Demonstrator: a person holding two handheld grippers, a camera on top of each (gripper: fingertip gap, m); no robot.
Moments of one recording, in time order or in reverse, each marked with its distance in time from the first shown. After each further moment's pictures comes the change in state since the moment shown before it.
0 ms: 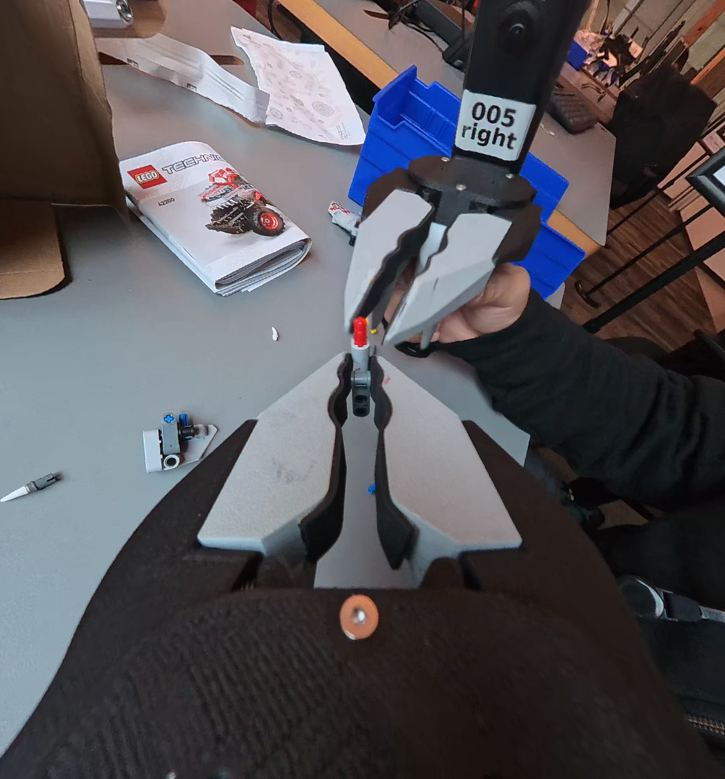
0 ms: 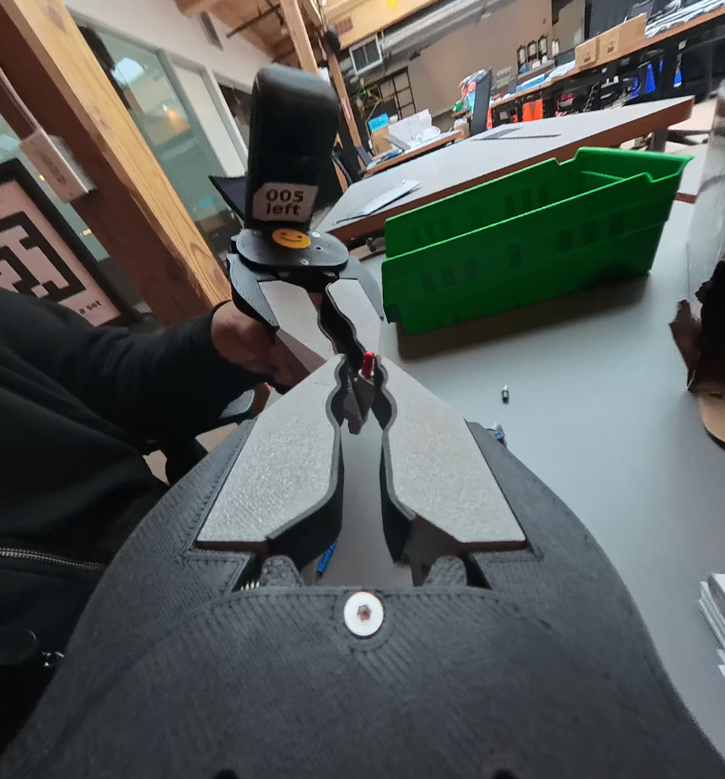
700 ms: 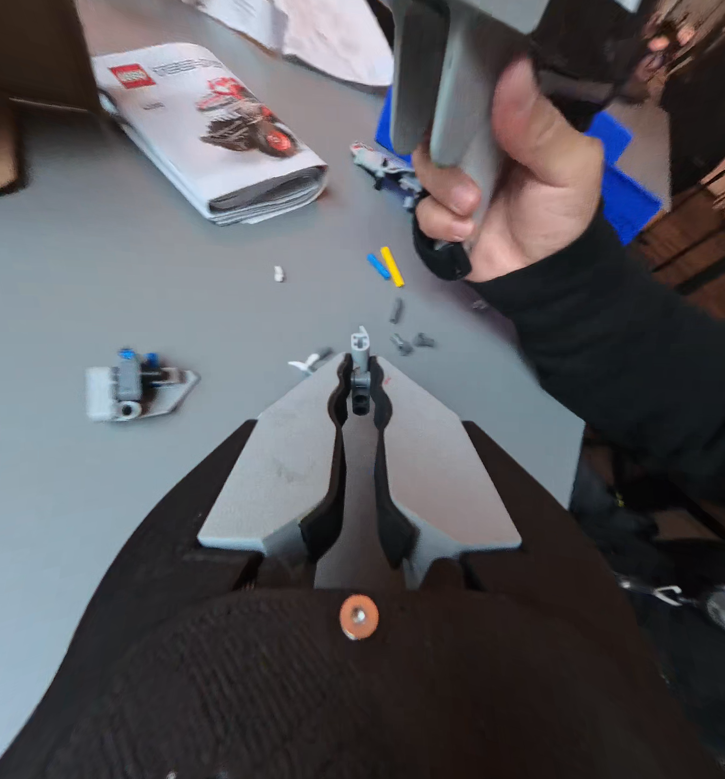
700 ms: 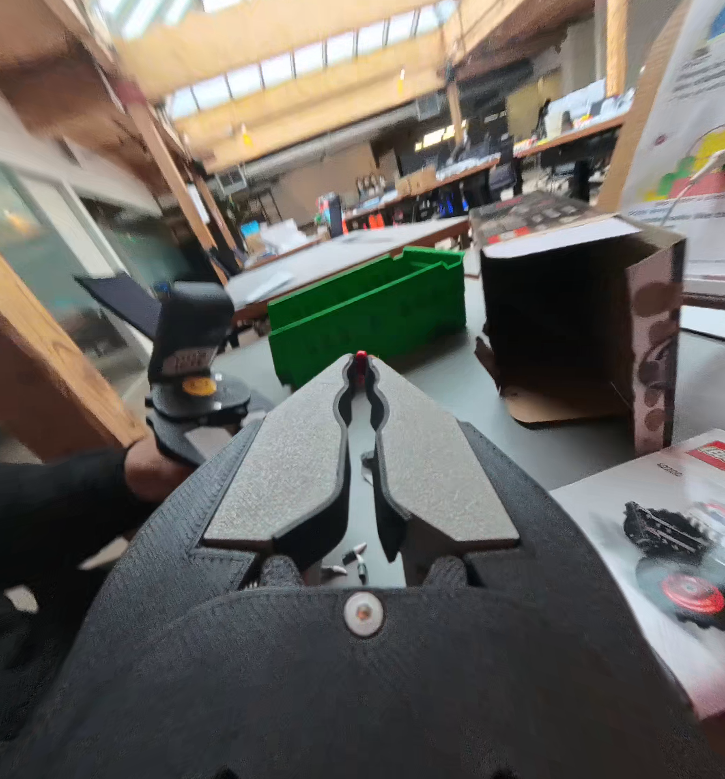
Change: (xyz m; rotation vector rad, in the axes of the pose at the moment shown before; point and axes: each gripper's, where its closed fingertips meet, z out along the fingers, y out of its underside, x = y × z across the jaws) left arm -0.012 0.051 0.027 -0.015 -0.068 -0.009; right arm 0.050 -0.030 -0.048 0.218 0.333 -0.013
